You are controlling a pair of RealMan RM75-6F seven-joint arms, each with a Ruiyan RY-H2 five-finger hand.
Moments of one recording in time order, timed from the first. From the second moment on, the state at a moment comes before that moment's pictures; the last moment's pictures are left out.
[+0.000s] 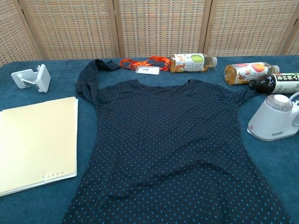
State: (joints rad) left arm -0.02 -0.99 0.00 -1.81 1.62 1.57 0.13; right arm 0.24 -1.41 0.10 -1.08 -1.56 1.37 0.00
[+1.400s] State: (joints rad) left arm -0.09 -1.02 -0.05 -1.82 1.46 1.45 0.21; right arm 0.49 -1.74 0.09 -0.53 -1.56 1.20 0.16
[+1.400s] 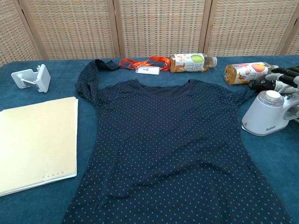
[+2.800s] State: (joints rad) left arm -0.10 -1.03 -0.04 -1.81 1.44 1.44 0.21; right arm 0.62 -1.81 0.01 -0.32 -1.60 1.09 0.25
